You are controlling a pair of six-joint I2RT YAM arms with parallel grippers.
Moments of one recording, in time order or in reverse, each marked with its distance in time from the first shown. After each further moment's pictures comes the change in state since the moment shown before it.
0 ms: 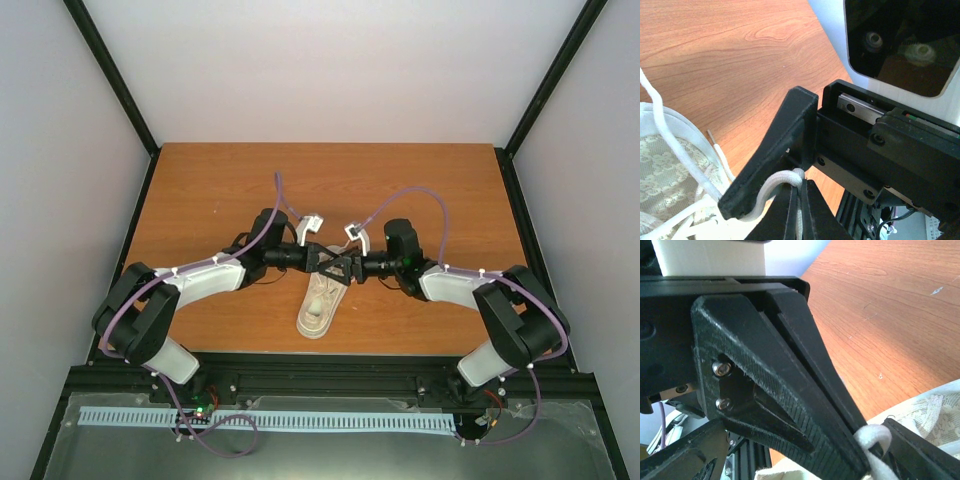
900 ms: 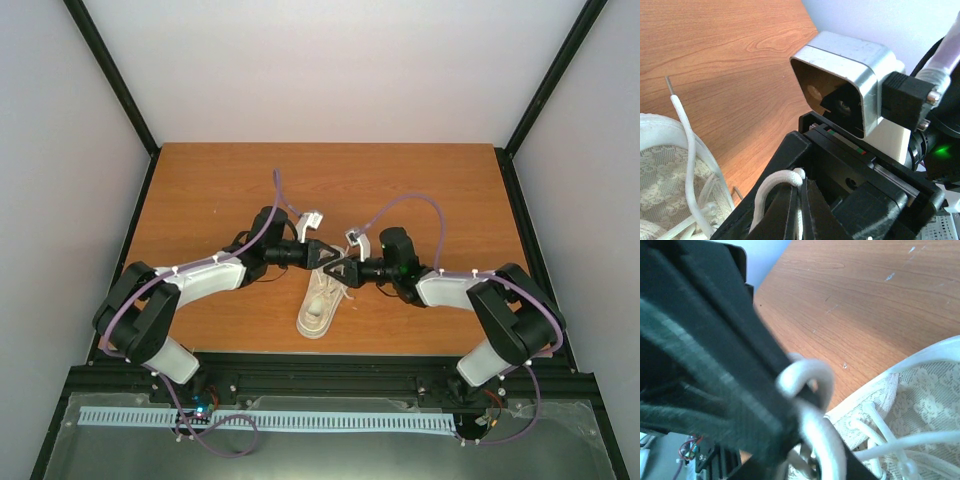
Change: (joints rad) left arm 0.012 0.004 0.012 0.019 -0.009 -0.027; right arm 0.039 0.035 -0.042 0.037 0.160 0.023
